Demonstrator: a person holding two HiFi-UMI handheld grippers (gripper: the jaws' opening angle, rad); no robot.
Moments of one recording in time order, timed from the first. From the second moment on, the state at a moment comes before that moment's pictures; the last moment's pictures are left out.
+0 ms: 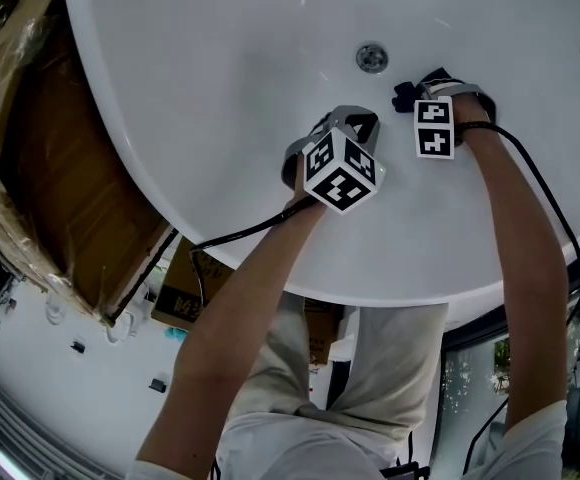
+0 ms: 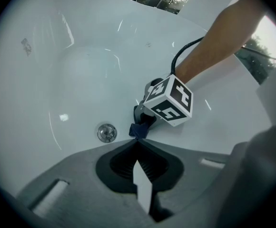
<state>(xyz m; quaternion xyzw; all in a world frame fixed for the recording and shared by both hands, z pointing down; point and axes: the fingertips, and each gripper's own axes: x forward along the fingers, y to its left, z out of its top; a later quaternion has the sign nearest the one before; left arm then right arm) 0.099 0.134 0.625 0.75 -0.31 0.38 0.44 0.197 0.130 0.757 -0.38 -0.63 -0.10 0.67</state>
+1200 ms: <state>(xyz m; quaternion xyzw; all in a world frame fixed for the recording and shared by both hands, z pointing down) 0.109 0.134 0.586 0.77 -0.29 0.38 0.42 0.210 0.176 0.671 -0.41 -0.62 -0.05 0.66</state>
